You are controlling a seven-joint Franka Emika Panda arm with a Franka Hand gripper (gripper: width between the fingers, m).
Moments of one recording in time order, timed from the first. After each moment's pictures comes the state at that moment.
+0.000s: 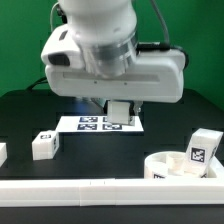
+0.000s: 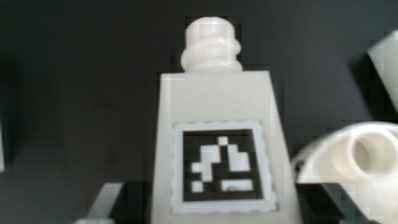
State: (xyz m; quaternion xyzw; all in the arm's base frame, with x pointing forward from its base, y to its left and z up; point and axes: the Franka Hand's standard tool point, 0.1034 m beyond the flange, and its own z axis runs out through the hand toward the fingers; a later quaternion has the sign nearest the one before) arm 0.585 -0.004 0.107 -0.96 0.17 0.23 0.06
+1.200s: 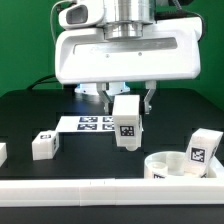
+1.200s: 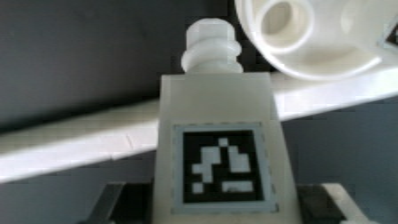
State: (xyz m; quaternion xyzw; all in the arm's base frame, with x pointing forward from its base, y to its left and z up) arm 0.647 0.000 0.123 -0.98 0.13 -0.15 0.02
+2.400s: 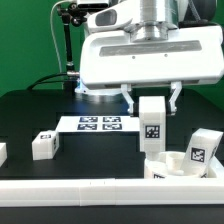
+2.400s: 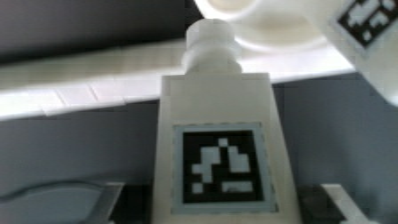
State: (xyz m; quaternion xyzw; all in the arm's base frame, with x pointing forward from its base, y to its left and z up) arm 0.648 0.039 0.119 -0.96 0.08 -0.28 0.01
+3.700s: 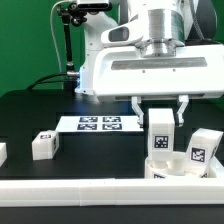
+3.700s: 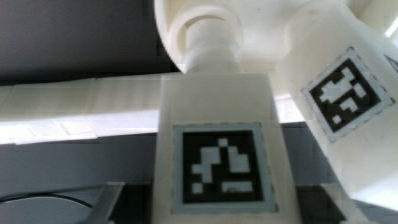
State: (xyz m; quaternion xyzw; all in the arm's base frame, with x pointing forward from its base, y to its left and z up) arm 0.629 0.052 0.091 -0.96 0.05 -0.27 0.00
